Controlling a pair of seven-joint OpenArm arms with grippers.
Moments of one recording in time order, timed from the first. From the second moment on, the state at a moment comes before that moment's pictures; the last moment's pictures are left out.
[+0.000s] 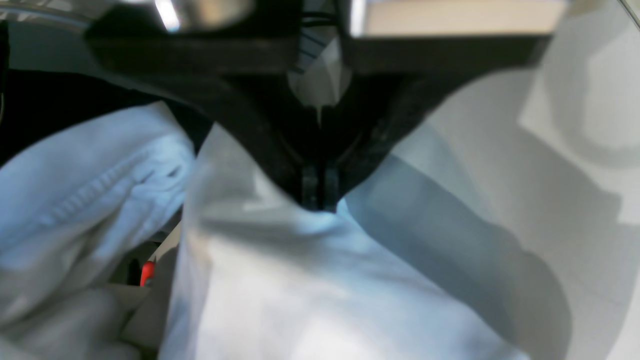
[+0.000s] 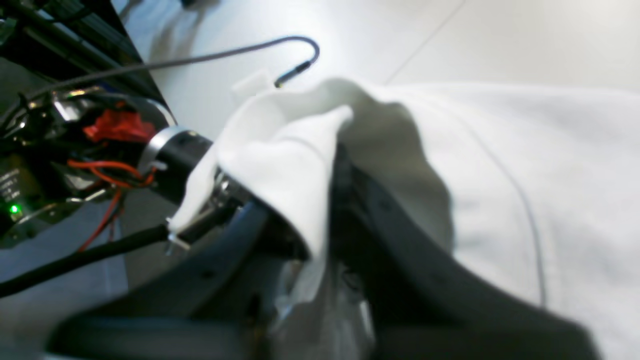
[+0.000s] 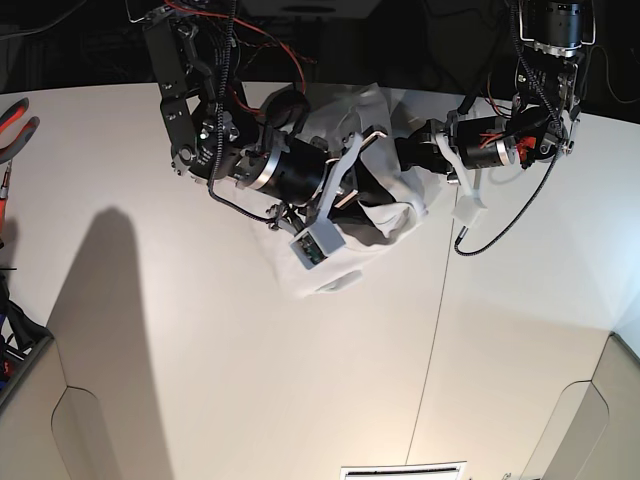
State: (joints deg) left arm 6.4 -13.3 -6.5 67.0 -58.9 -39.2 61.7; right arm -7.2 -3.6 -17.6 95.8 25.1 30.6 -43.8
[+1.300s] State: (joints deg) left arm 6.4 -13.2 -6.5 67.0 -60.3 -39.2 61.7; right arm -6.1 -3.6 -24.9 95.8 17.8 30.3 -45.3
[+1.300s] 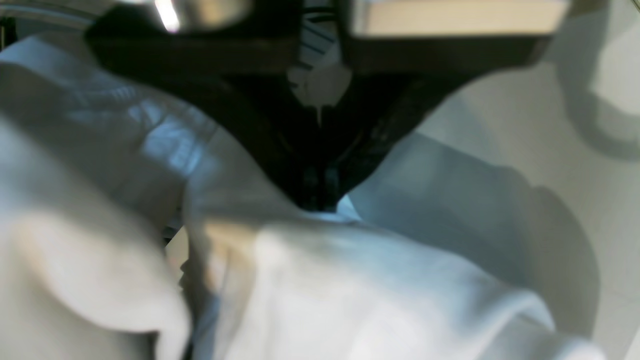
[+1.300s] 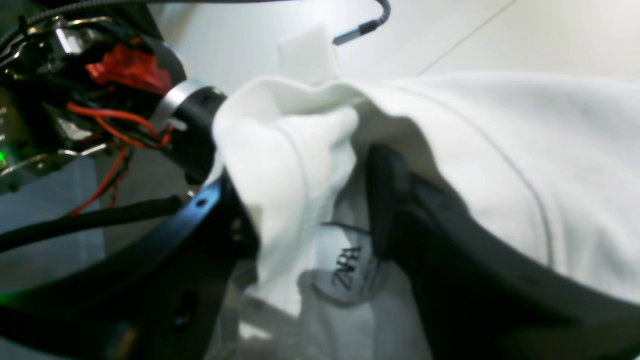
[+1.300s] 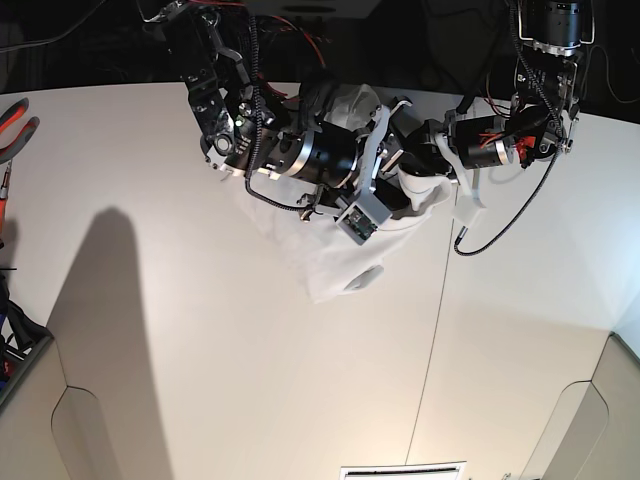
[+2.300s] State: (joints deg) left arm 5.3 -15.4 -18.2 71.8 -58.0 -38.7 64.8; right arm 3.0 -3.6 -27.2 95.8 18.4 30.2 -59.3
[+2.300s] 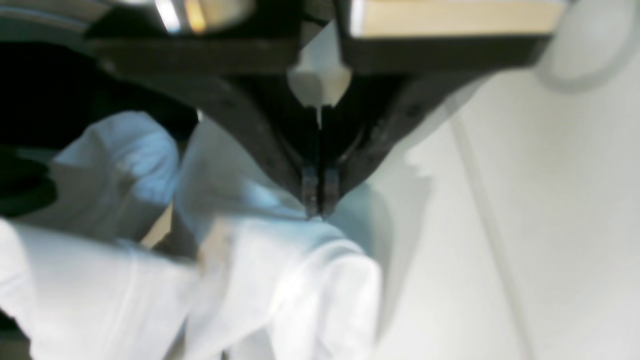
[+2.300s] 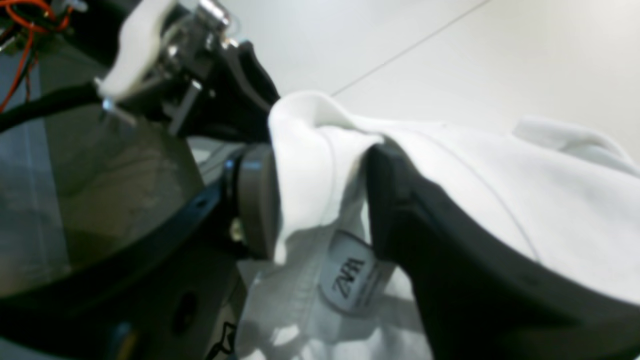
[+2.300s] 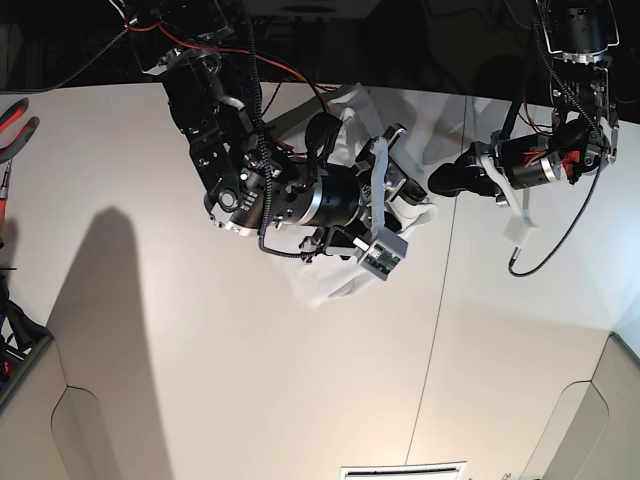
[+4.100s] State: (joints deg) left arm -3.6 -15.3 -19.1 79.4 -75.1 -38.7 64.6; right arm 2.2 -3.6 10.3 104.8 25.0 25.9 -62.5
